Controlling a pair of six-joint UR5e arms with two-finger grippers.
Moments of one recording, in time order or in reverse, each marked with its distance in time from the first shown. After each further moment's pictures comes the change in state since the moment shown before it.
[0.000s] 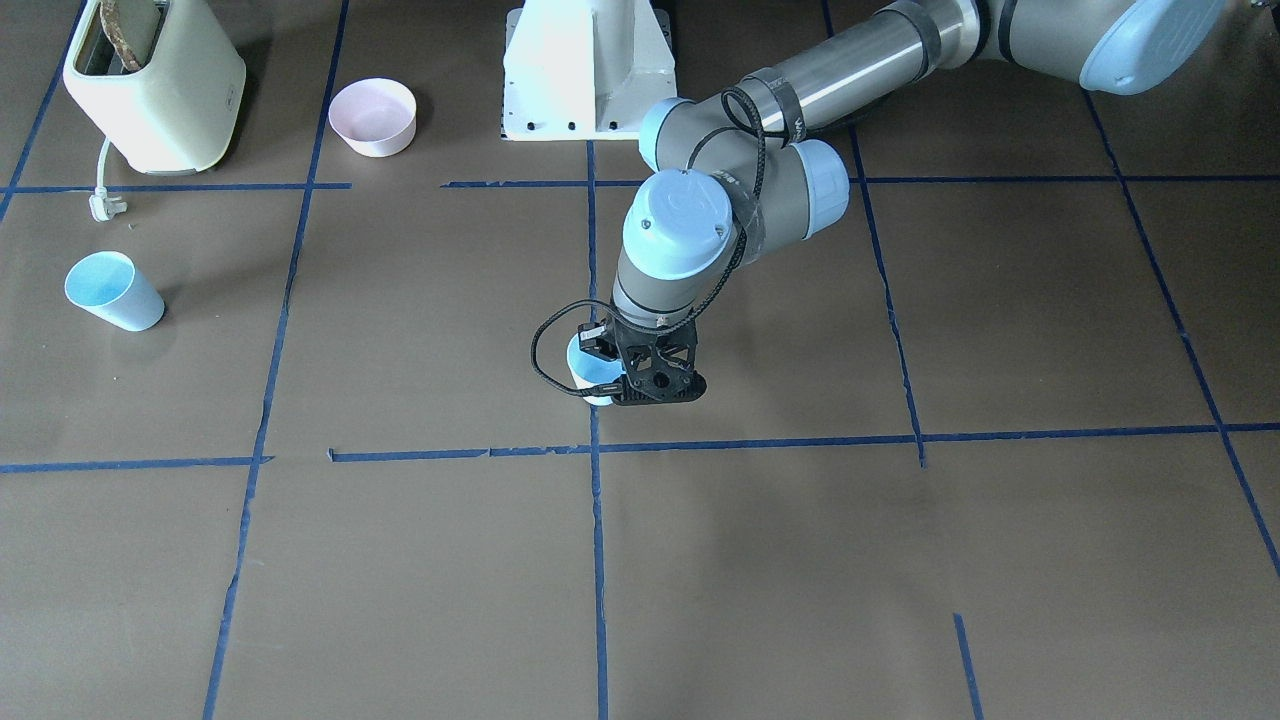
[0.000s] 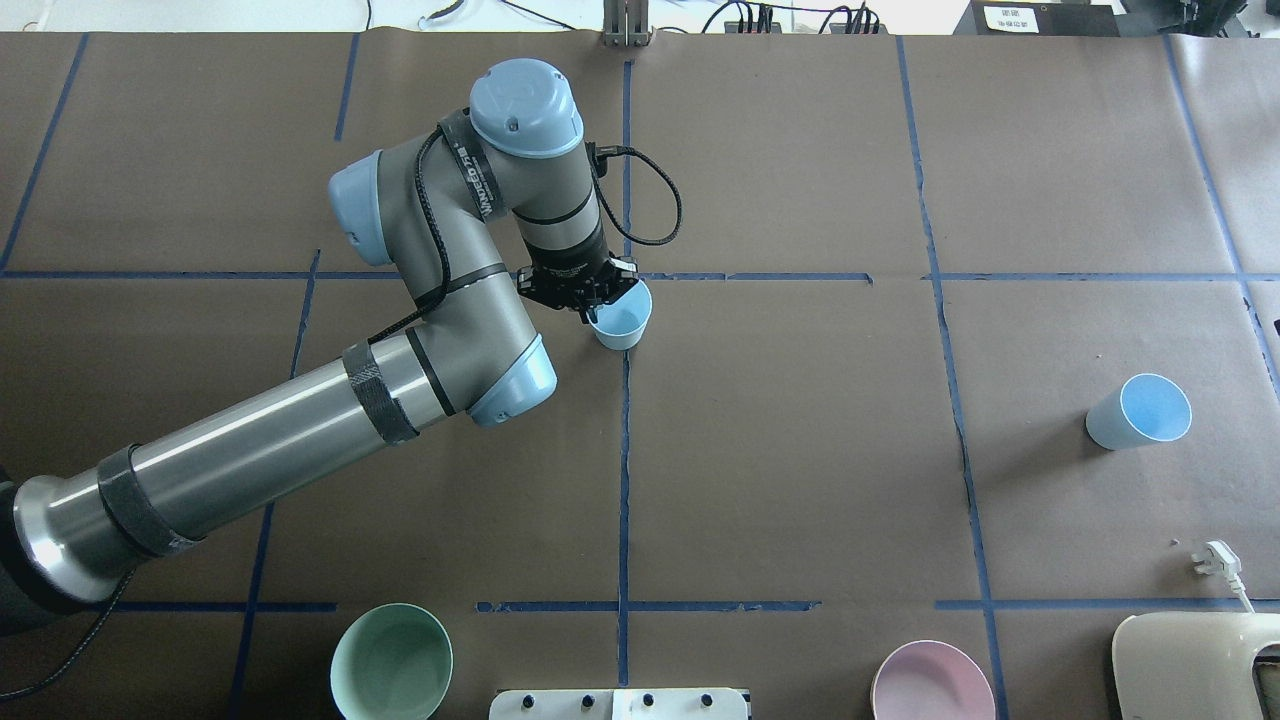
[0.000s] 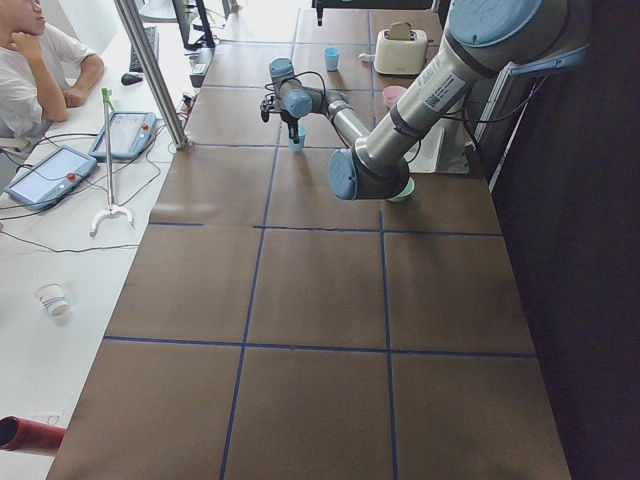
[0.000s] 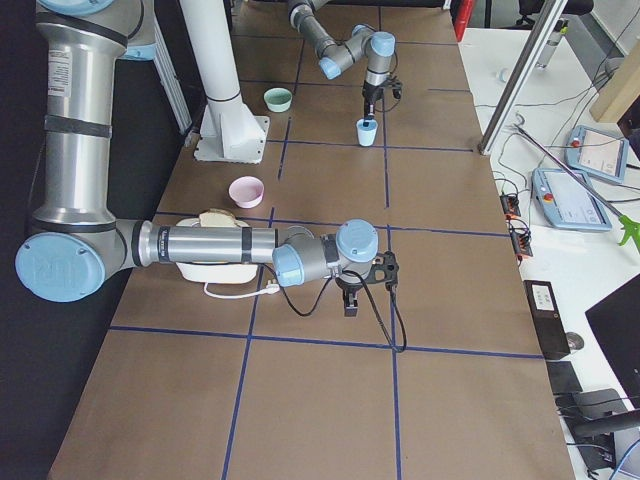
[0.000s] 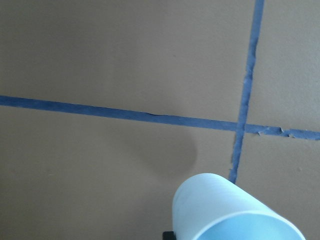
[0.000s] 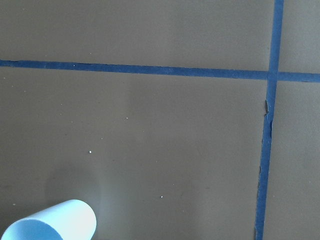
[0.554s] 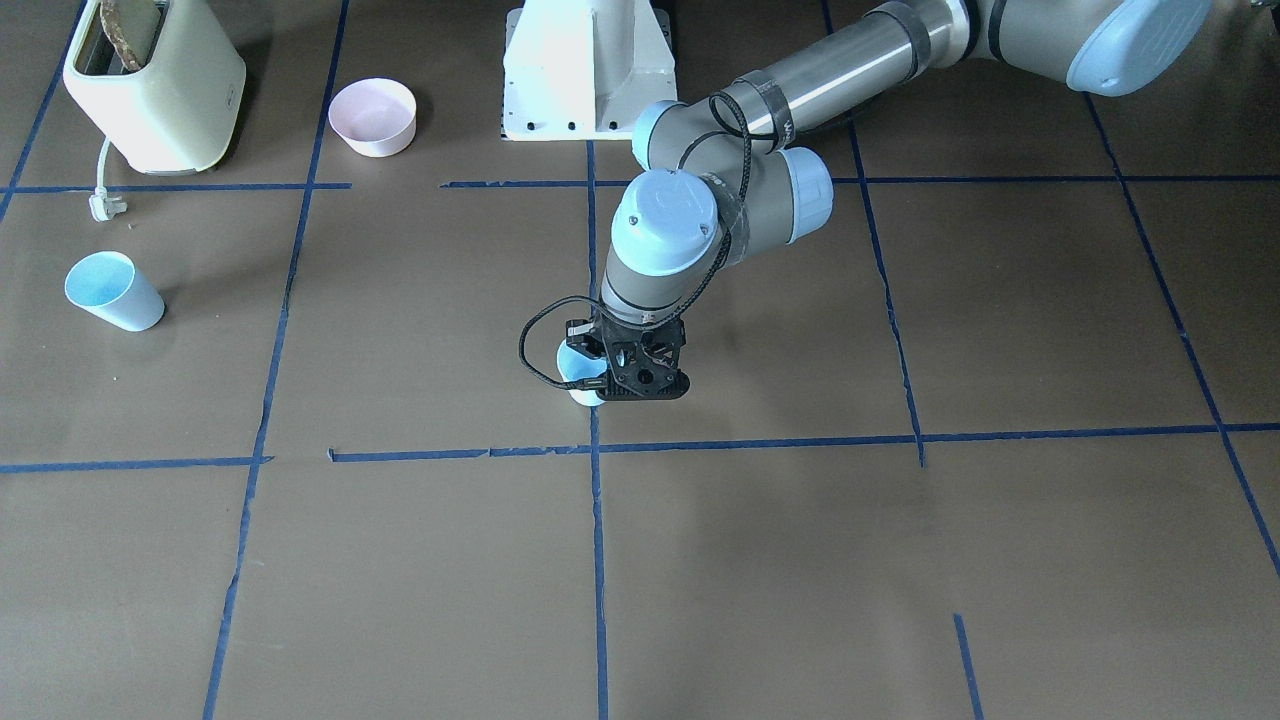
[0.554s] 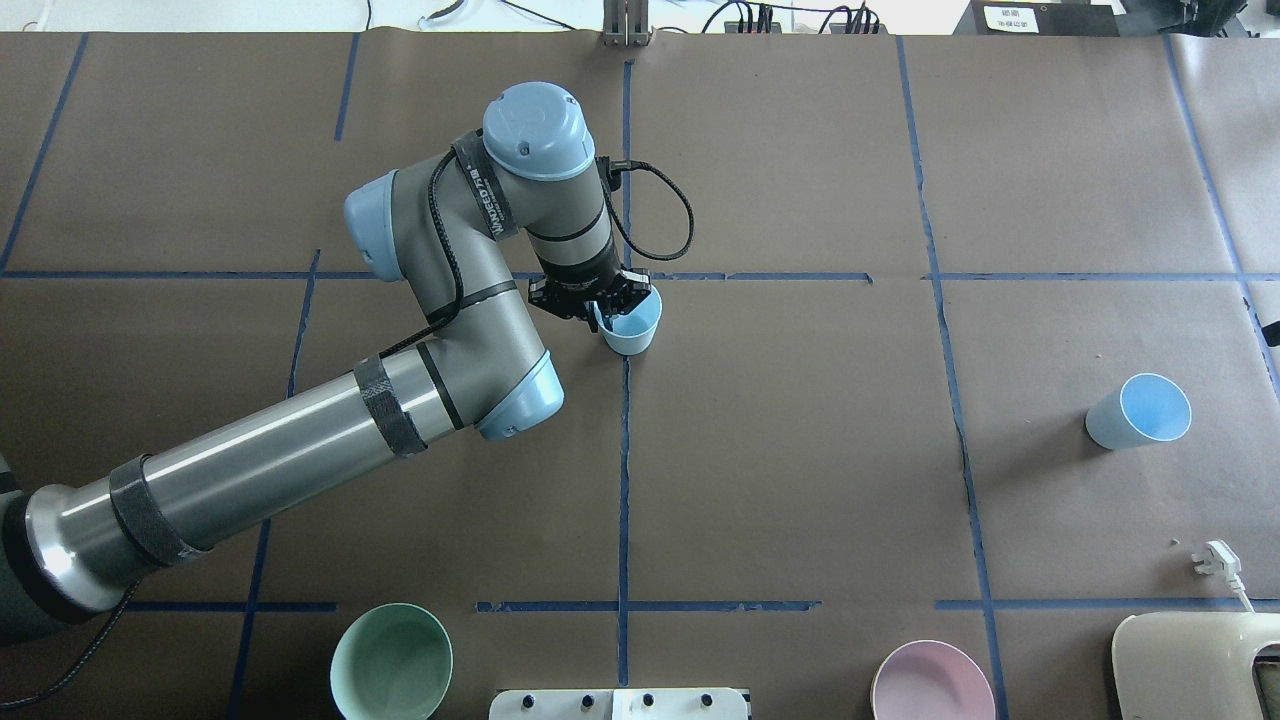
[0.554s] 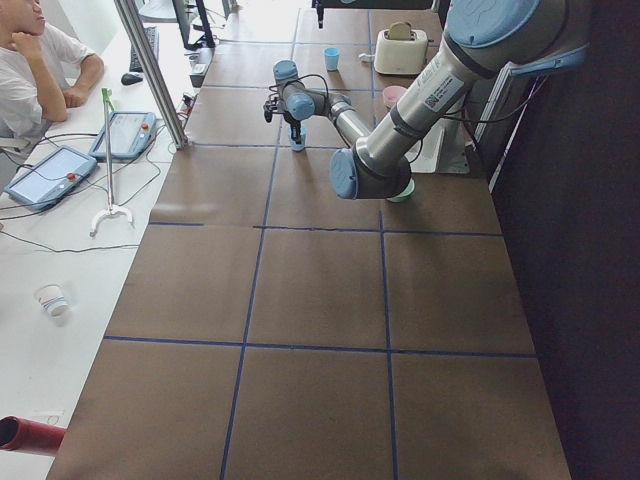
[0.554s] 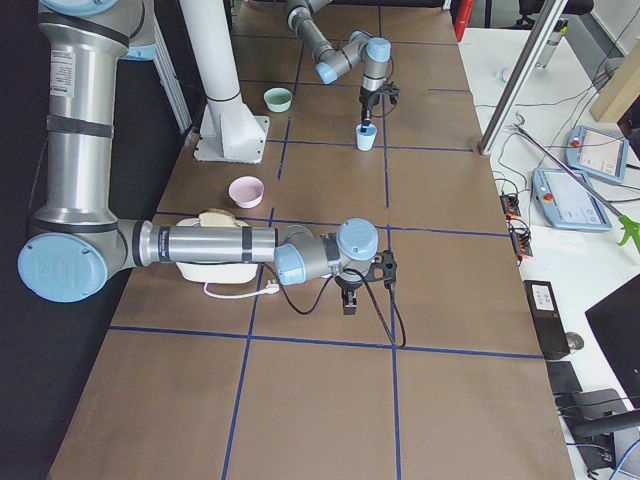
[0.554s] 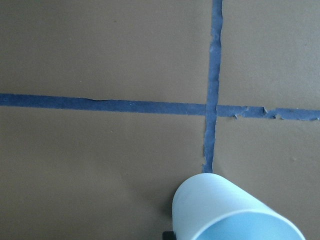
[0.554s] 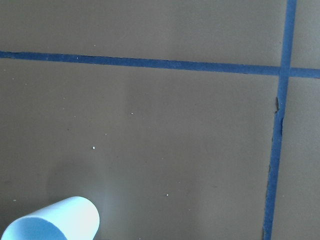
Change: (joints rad) left arm 0.011 -0.001 0.009 -0.063 0.011 0.001; right arm -0.033 0.002 0.002 0.007 -0.004 0.007
